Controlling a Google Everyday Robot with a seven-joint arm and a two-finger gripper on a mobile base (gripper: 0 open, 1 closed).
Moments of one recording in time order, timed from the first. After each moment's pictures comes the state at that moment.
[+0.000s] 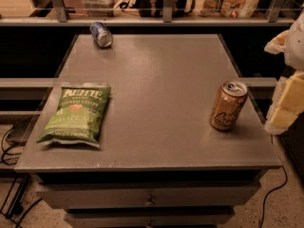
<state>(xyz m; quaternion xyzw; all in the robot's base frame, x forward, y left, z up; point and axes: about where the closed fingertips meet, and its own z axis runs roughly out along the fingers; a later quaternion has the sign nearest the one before) 0.438 -0.217 0.976 -0.60 0.78 -0.03 0.16</state>
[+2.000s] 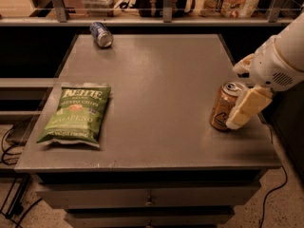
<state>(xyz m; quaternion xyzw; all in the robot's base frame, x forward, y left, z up) 0.491 -0.191 0.909 -0.60 0.77 0.04 0.22</state>
